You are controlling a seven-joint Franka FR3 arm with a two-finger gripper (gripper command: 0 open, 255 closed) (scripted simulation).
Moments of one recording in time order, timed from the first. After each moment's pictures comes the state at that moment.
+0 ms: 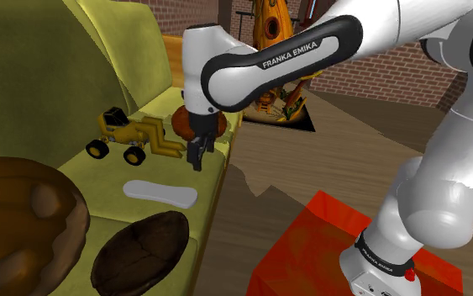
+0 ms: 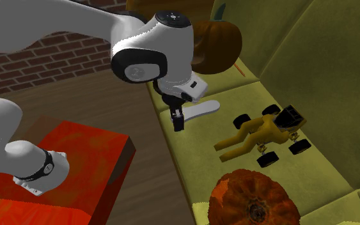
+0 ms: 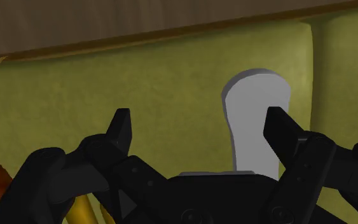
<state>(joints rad) 0.18 0.02 0.28 -2.06 -0.04 2.06 0.03</state>
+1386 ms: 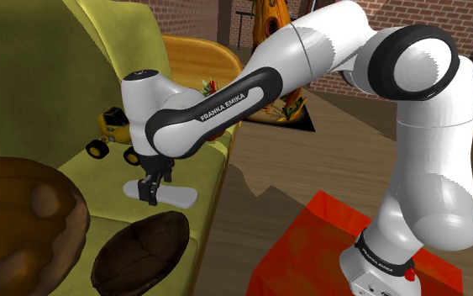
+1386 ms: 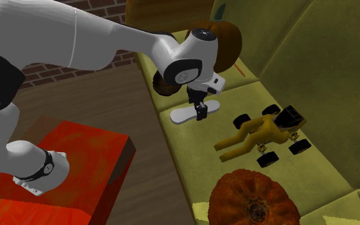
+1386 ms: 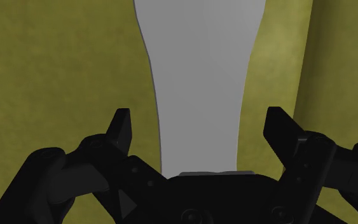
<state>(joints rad) 0.31 0.44 0.31 -1.75 -0.19 2.15 0.14</state>
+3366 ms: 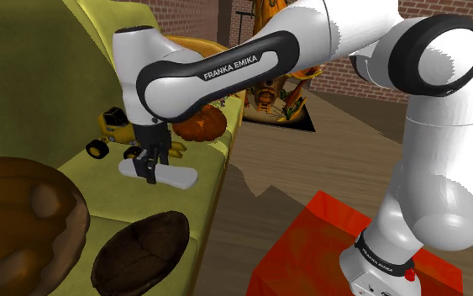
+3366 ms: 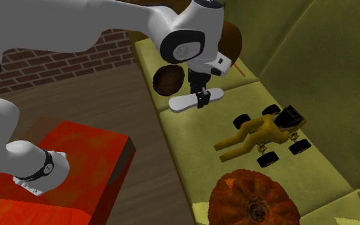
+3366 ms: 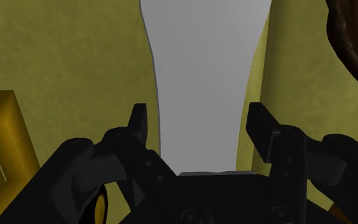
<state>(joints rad) 0.30 0.36 0.33 -1.66 -0.16 1.98 0.11</state>
